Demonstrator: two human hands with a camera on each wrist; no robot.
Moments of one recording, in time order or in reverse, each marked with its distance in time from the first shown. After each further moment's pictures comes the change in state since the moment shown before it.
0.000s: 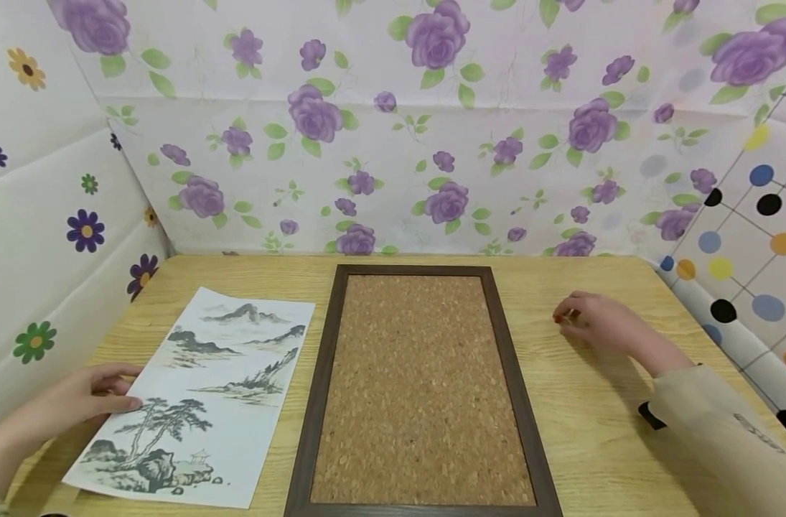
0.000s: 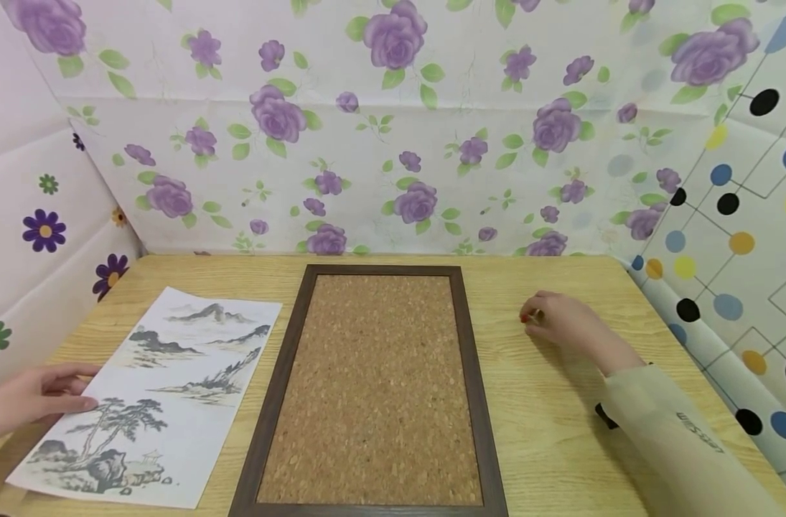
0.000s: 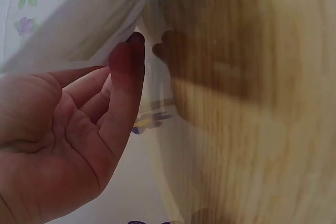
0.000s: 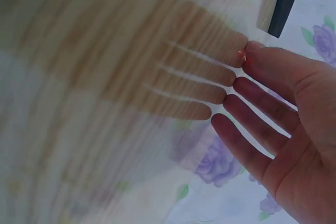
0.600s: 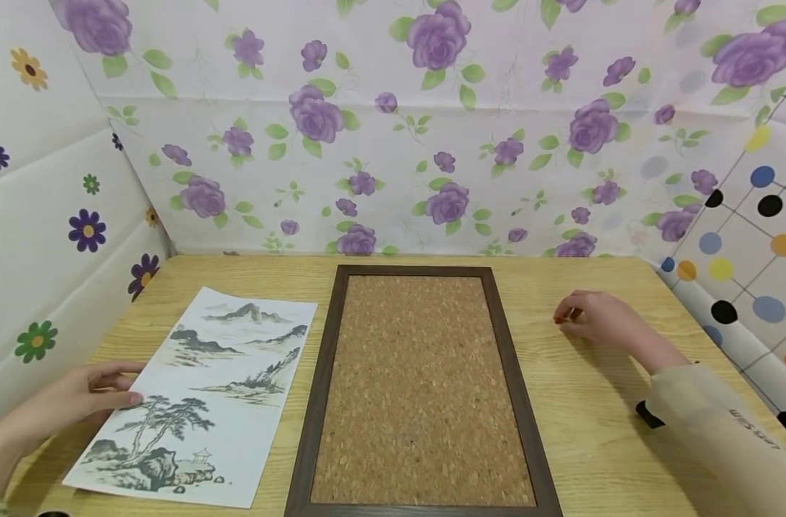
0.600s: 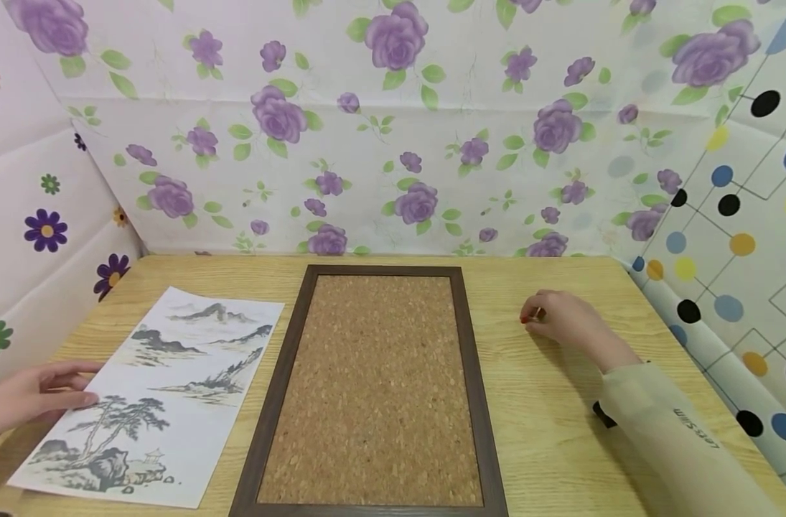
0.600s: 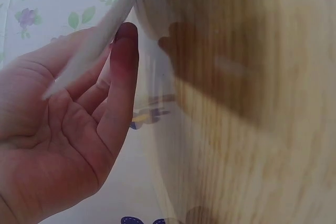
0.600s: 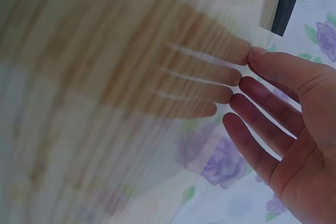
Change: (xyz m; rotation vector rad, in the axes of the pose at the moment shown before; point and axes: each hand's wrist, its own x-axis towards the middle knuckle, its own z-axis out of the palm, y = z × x) left_hand 0.000 -0.001 -0.002 -0.048 -0.008 -0.031; right_hand 0.006 0.006 -0.002 0.051 -0.019 0.061
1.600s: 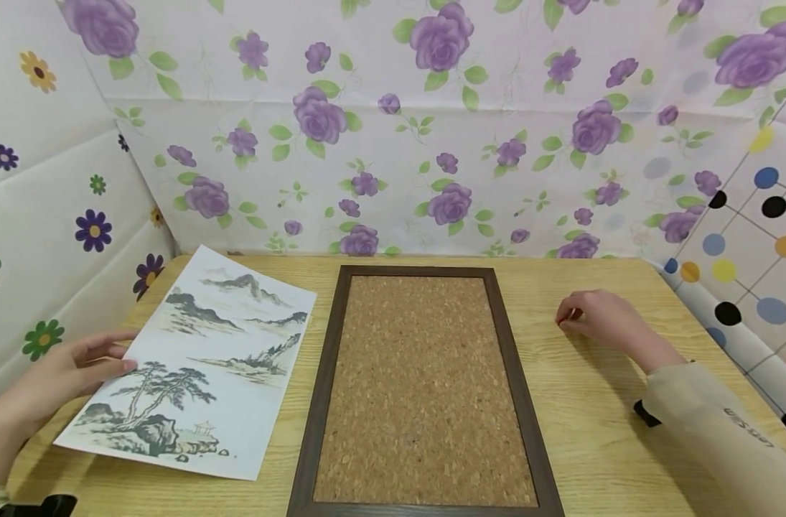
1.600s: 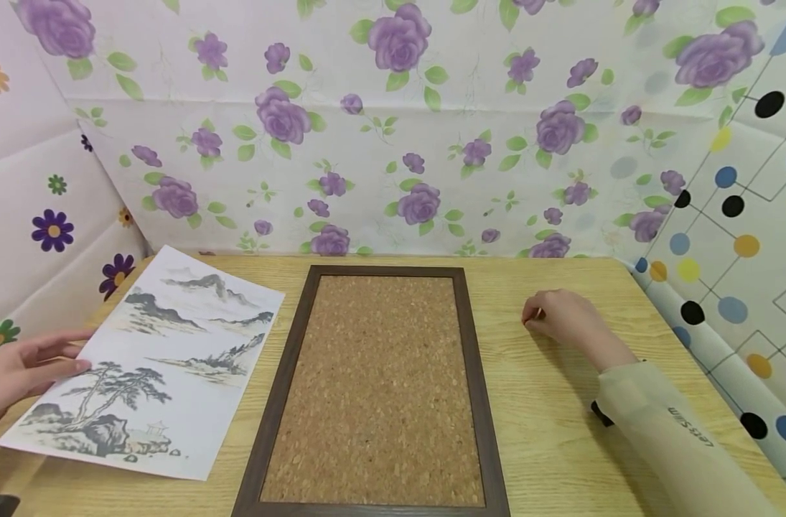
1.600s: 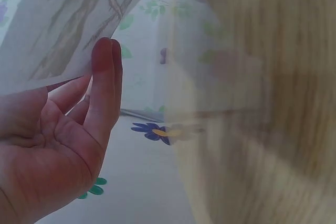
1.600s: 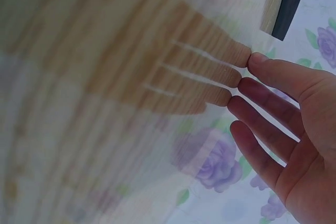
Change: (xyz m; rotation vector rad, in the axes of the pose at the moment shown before) left_hand -0.007 0.013 -0.019 -0.110 0.190 0.105; right_hand 0.004 -0.005 0.001 -0.103 0.060 -0.021
